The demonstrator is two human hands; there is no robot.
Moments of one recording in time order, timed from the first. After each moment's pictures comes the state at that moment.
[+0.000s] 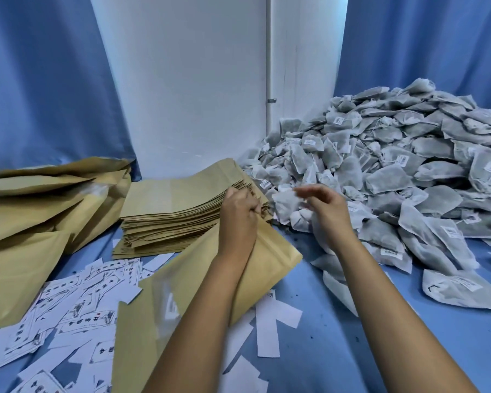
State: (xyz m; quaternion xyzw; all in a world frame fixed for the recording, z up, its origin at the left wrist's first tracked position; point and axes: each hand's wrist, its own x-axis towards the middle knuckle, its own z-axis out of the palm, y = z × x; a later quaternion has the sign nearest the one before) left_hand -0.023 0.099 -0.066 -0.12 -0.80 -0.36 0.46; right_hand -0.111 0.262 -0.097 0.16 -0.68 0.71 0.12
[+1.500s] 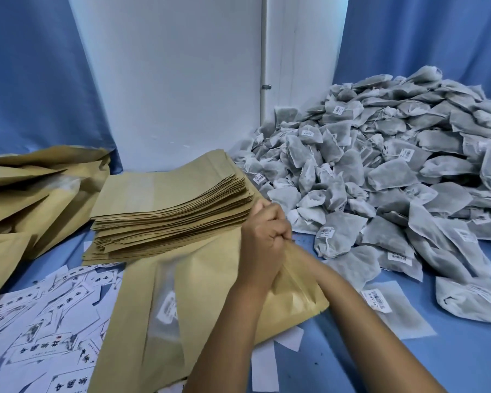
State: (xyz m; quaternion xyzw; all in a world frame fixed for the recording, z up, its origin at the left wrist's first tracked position) left_hand -0.037 0.134 -0.101 -0.23 -0.72 -0.48 0.45; right_hand -0.050 0.219 -0.093 0.14 -0.88 0.46 0.01
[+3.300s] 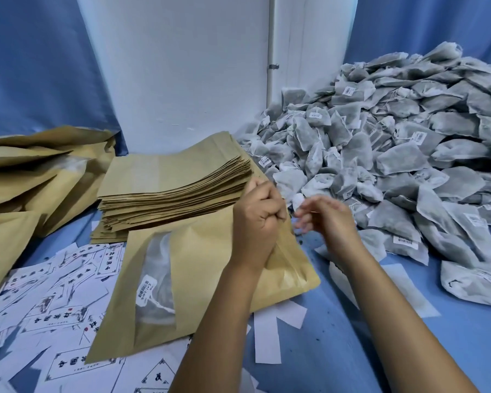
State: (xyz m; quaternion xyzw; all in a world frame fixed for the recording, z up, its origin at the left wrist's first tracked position) left_hand -0.028 0.120 -0.096 -0.23 -0.71 -0.46 0.47; right_hand -0.079 0.259 -0.120 0.10 -0.62 0.78 -0.02
